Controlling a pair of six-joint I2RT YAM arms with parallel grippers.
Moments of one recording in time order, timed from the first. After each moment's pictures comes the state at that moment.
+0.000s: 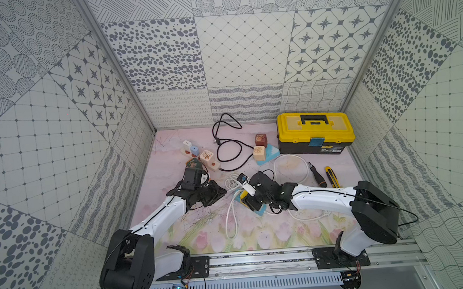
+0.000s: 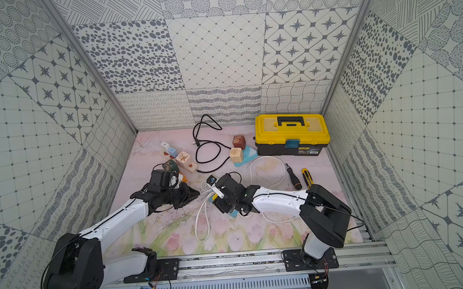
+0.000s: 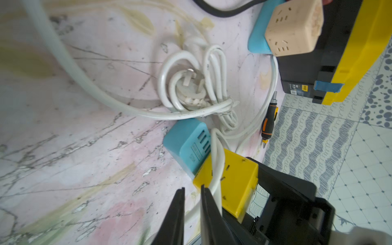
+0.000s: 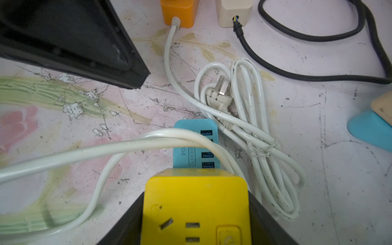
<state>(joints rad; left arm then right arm) -0.24 1.25 0.65 -0.29 0.57 -0.87 0.98 1.60 0.93 -0.15 0.09 0.04</state>
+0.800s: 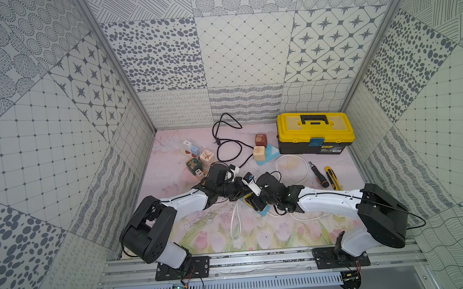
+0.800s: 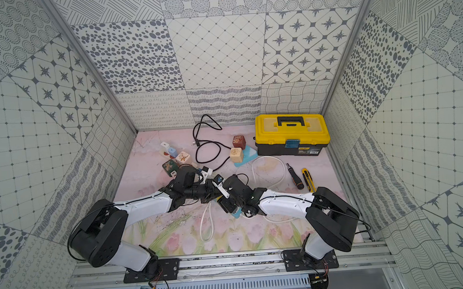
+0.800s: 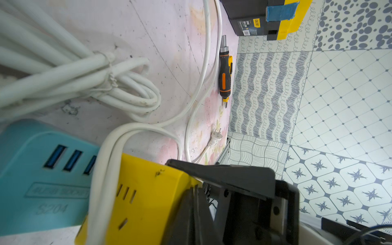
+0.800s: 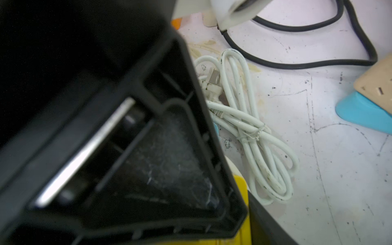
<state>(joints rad) -0.50 1.55 0.70 0.19 0.71 -0.99 0.96 1.53 0.82 -0.06 0.07 0.08</state>
